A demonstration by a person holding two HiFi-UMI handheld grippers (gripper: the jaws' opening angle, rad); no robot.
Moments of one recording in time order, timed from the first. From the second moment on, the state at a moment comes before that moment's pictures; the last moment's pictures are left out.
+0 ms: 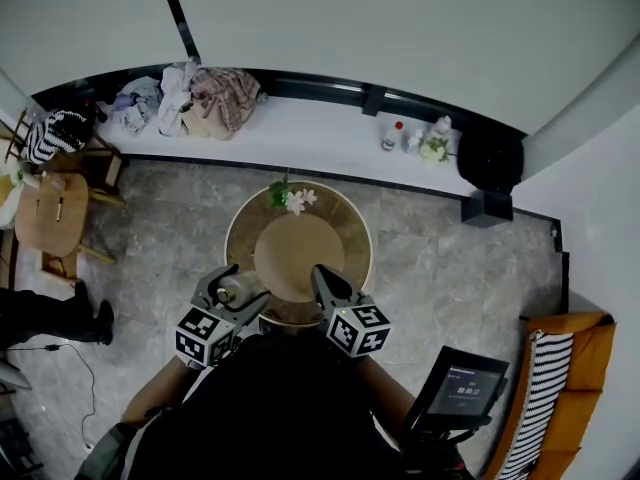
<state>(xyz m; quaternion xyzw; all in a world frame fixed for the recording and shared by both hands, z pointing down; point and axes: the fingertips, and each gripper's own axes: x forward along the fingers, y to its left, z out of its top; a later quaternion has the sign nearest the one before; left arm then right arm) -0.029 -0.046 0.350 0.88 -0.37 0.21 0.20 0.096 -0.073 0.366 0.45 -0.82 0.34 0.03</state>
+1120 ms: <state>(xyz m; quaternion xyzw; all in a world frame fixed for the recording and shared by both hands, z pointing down) -0.035 -0.039 0.369 0.87 -0.37 0.21 0.25 0.095 -0.068 0.375 0.45 -0.81 0.36 0.02</state>
